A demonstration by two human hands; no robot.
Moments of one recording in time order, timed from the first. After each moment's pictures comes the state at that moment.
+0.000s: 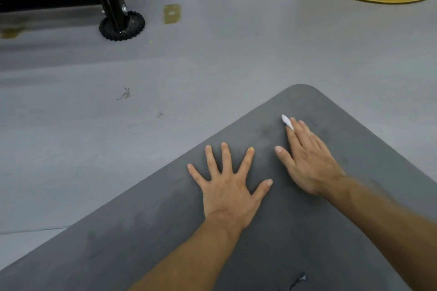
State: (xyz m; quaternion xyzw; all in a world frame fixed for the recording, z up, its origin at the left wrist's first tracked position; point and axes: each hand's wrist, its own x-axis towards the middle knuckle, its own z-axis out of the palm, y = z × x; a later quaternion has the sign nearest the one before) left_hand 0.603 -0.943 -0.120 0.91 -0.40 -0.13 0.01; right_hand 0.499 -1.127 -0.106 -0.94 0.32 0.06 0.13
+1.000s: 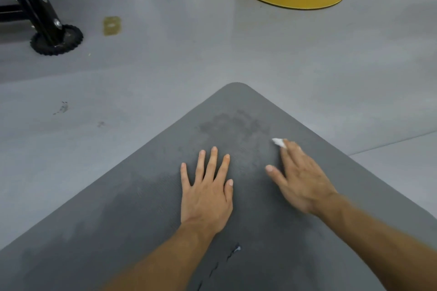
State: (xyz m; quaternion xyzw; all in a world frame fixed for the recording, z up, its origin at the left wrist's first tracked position) left_hand 0.531 -0.963 -0.124 0.85 -0.51 -0.10 0.04; right_hand 0.357 -1.125 -0.081 -0.89 0.41 0.06 0.18
